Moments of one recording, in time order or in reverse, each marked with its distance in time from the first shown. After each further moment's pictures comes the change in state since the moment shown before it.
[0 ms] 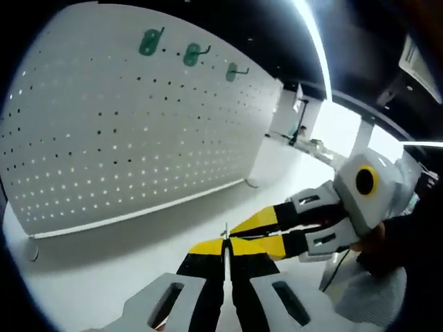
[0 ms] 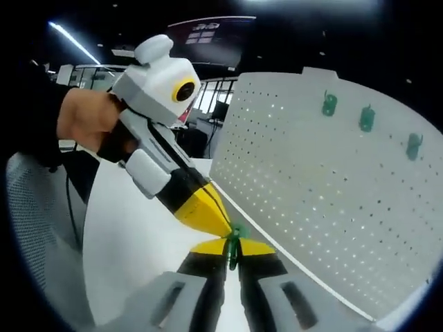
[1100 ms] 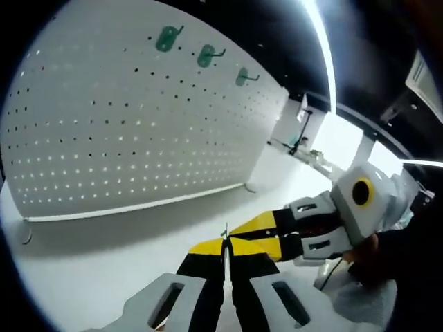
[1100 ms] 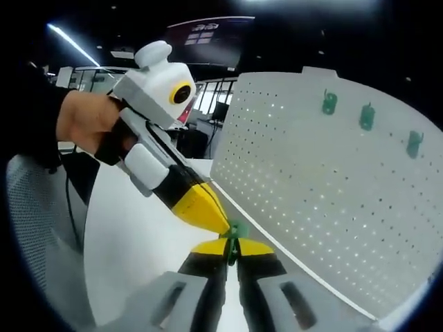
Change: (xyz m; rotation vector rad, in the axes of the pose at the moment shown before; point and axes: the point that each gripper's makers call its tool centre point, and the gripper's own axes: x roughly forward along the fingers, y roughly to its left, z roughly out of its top) left arm -0.004 0.002 0.001 -0.089 -0.024 -0.011; right arm 0.001 0.001 0.000 0.011 -0.003 0.006
